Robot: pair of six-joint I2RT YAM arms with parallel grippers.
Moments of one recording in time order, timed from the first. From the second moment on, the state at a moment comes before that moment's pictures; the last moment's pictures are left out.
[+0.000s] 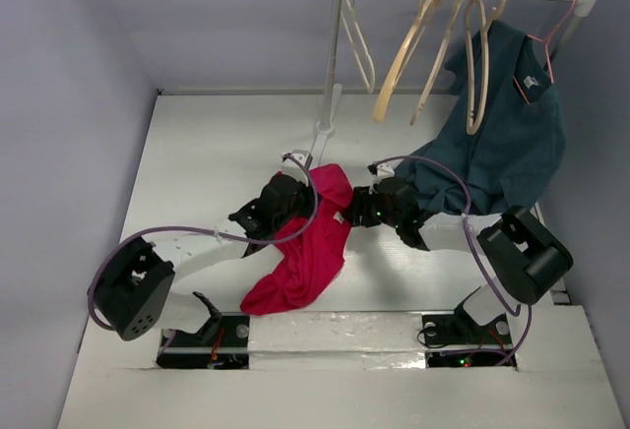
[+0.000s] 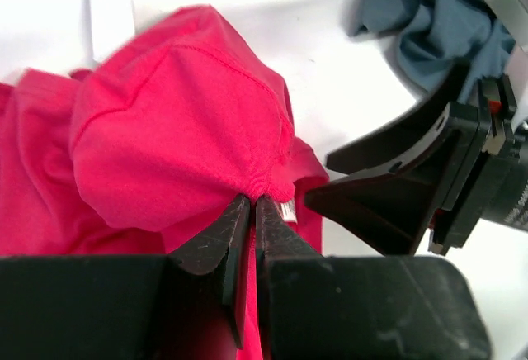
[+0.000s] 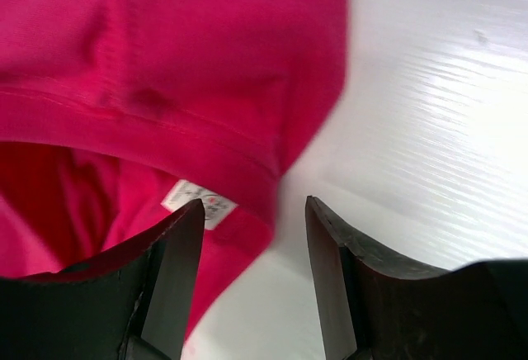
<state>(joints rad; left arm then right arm) -0.77 1.34 0.66 0.27 -0.15 -0.46 0.64 1.55 0.59 0.40 -0.04 0.49</state>
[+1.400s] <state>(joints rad) -0.76 1.05 0.59 0.18 0.09 -0.68 0.87 1.43 0.71 0.27 0.25 0.28</state>
